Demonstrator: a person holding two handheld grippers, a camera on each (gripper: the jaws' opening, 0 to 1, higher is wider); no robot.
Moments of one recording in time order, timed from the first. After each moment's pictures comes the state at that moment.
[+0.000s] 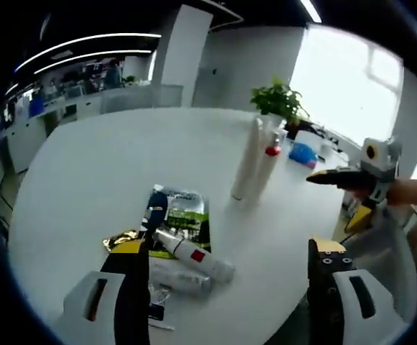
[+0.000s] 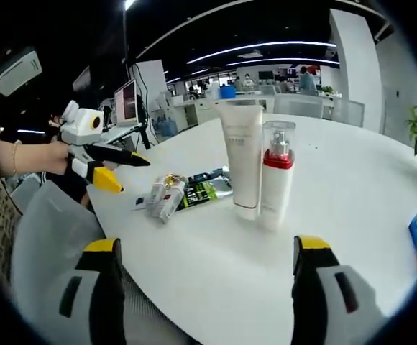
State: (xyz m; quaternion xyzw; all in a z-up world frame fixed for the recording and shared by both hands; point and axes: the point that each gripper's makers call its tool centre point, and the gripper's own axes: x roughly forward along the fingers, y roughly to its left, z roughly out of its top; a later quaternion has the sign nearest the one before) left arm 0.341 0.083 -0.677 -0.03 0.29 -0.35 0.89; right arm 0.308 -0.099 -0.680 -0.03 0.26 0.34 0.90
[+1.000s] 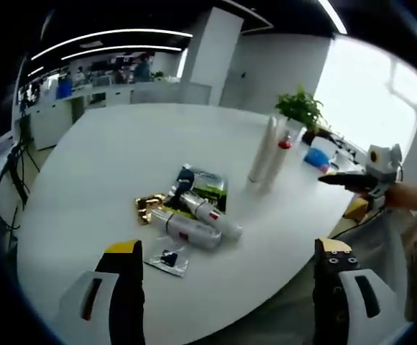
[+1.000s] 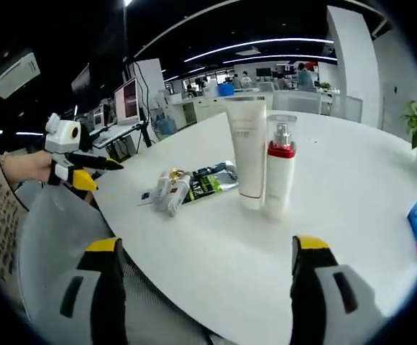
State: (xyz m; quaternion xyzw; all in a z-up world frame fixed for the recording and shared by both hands) left arm 0.295 0.123 -0.675 -0.05 0.31 -0.30 0.90; right arm 0.291 -0.095 -0.682 -0.02 0.27 0.34 0.90
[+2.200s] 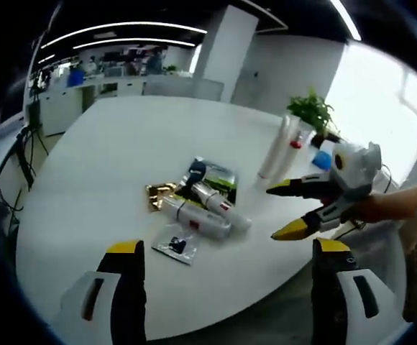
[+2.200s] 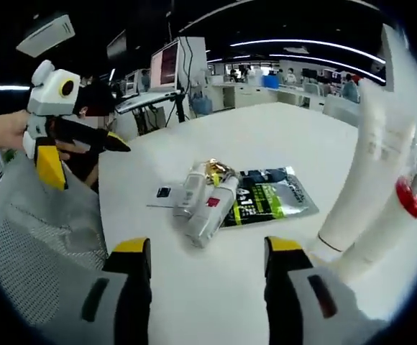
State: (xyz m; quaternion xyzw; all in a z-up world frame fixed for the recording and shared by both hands) left arm 0.290 0.144 -0.682 -0.07 0.32 -0.26 0.91; right arm 0.335 0.039 -0.742 -0.14 0.27 0.44 0.84
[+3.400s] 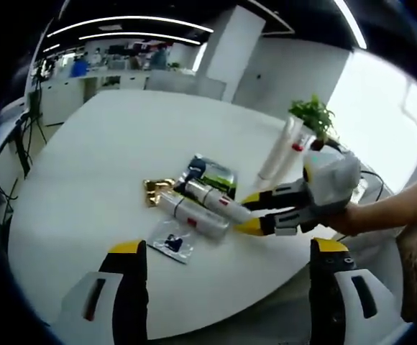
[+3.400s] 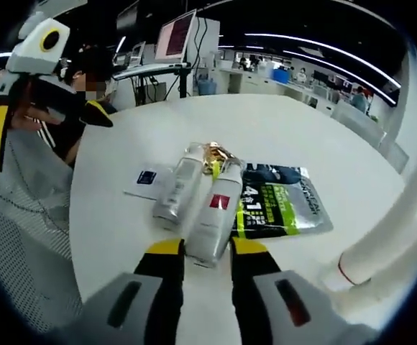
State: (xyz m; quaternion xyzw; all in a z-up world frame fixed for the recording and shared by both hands) left arm 0.293 0.143 -0.691 -0.10 0.33 -0.27 0.90; right arm 0.363 0.065 -0.774 -0.21 0.28 0.43 0.83
